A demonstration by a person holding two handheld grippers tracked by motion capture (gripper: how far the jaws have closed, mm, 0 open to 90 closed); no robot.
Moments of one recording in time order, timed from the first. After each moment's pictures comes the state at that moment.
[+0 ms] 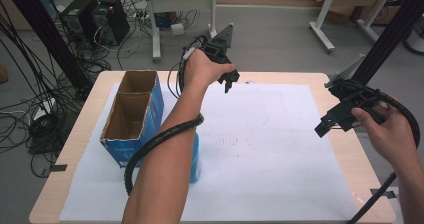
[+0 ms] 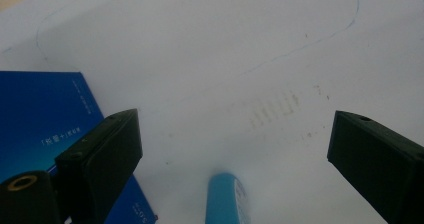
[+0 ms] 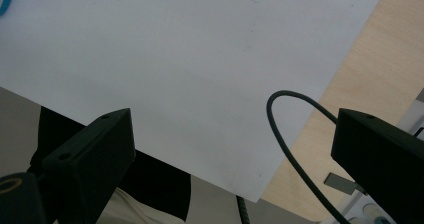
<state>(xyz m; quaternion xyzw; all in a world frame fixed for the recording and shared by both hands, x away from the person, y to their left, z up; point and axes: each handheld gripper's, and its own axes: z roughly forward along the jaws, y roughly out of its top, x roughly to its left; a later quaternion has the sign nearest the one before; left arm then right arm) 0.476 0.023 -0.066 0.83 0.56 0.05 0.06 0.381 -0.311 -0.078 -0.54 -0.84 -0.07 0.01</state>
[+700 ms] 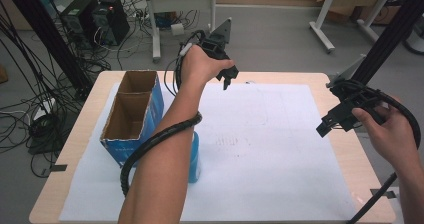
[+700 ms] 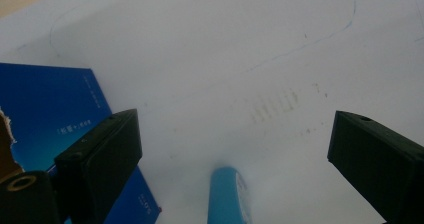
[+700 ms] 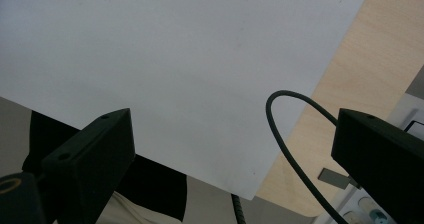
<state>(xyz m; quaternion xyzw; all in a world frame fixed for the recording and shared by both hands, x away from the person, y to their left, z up) 0.465 0.028 -0.049 0.83 0.56 0.06 0.06 0.380 -0.310 -0.079 -0.55 -0.84 -0.06 0.00</state>
